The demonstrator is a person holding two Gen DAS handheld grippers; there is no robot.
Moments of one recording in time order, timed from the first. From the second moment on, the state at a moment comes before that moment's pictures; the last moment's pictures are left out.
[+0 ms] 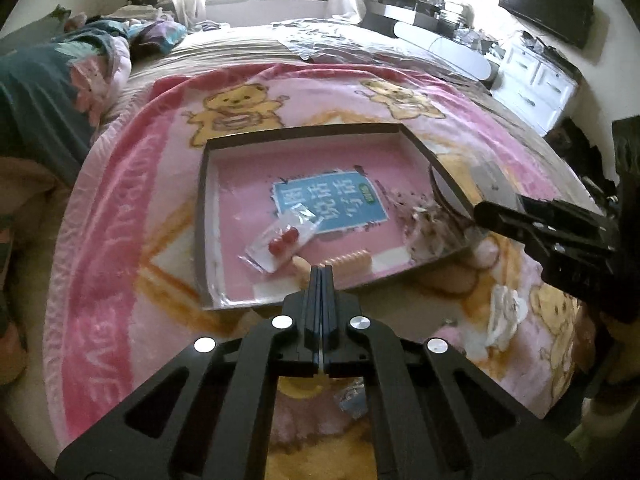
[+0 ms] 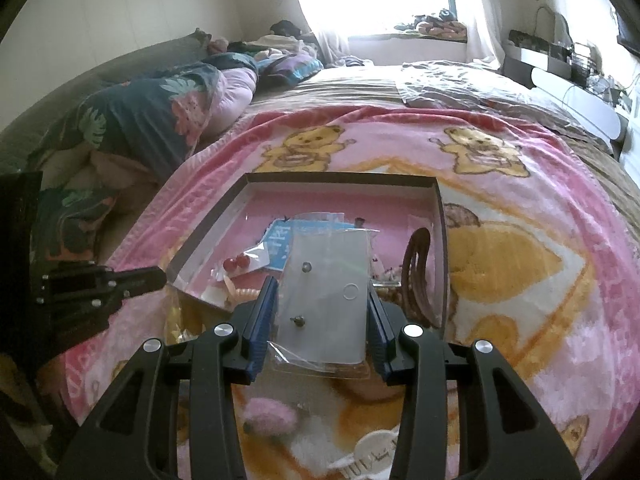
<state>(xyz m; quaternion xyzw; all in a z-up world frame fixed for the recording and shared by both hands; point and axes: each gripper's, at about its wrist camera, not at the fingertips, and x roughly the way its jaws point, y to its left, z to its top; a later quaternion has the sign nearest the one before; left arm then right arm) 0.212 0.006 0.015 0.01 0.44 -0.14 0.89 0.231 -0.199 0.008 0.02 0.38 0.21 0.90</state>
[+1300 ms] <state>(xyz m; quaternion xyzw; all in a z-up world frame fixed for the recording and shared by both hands) 0.195 -0.012 -0.006 0.06 0.44 -0.19 0.87 0.299 -0.163 -0.053 -0.01 0.45 0.22 0.86</state>
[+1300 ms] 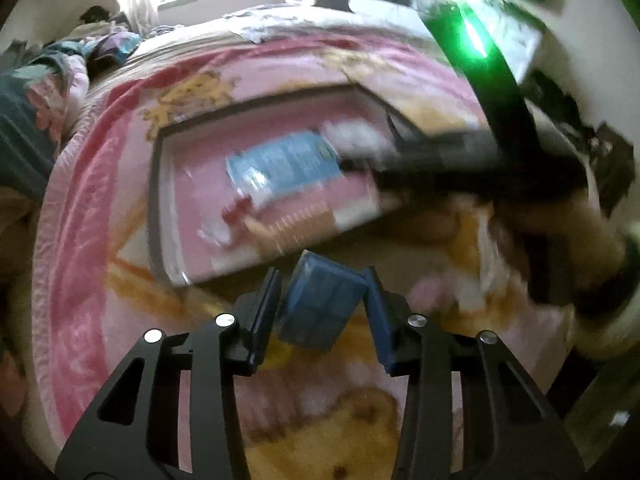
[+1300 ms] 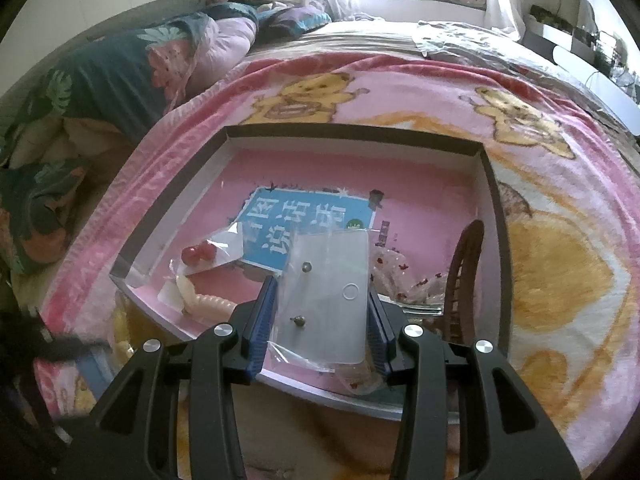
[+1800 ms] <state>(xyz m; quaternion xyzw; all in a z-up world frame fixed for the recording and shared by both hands) 0.290 0.017 -0.034 0.03 0.47 -0.11 0.87 0.303 -0.165 -0.068 -0.01 0.46 0.22 0.86</state>
